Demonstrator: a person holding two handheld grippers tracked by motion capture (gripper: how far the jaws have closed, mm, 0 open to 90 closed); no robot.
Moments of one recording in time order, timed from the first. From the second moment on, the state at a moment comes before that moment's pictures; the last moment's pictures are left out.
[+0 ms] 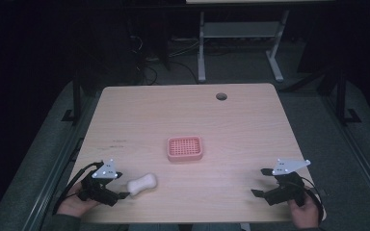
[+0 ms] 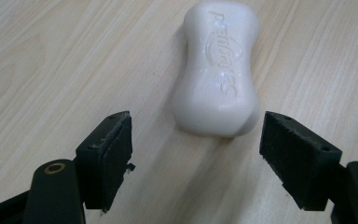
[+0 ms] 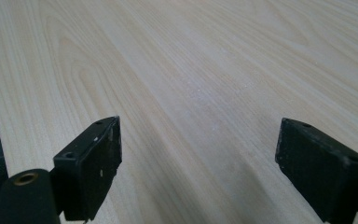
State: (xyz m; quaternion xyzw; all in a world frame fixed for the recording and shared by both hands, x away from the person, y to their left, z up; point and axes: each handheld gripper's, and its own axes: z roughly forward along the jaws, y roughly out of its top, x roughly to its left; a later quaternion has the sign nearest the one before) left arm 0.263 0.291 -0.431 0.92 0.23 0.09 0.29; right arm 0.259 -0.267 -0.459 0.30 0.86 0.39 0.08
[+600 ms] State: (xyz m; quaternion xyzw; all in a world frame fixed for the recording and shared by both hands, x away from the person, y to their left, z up) left arm 0.269 0.282 -0.431 0.93 0.22 0.09 0.28; right arm 0.259 -0.267 -0.459 0.30 0.86 0.39 0.08
